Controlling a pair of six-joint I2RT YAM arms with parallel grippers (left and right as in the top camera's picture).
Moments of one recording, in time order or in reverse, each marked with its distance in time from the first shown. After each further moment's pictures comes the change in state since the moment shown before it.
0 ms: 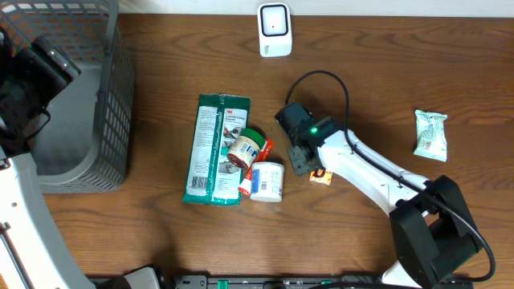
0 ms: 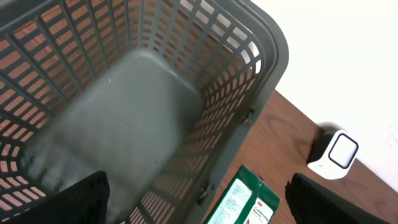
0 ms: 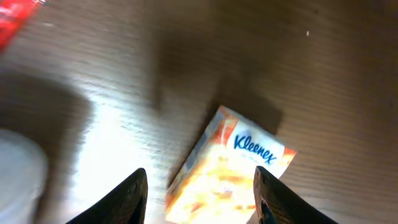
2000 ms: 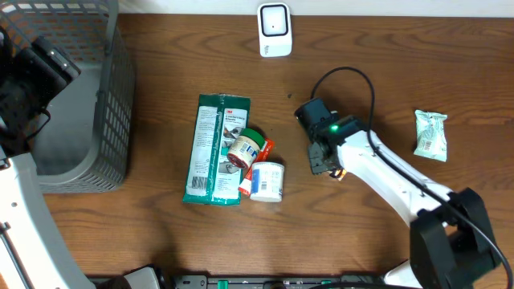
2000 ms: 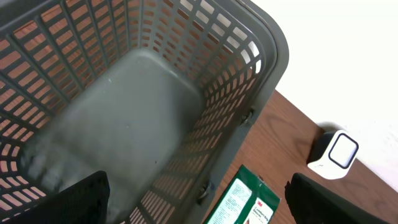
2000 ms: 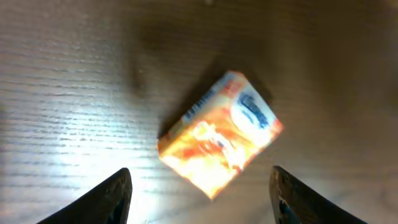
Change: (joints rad) left arm 0.000 0.000 0.000 0.000 0.000 0.000; right arm -0.087 -0.086 -0.047 -0.079 0.082 0.070
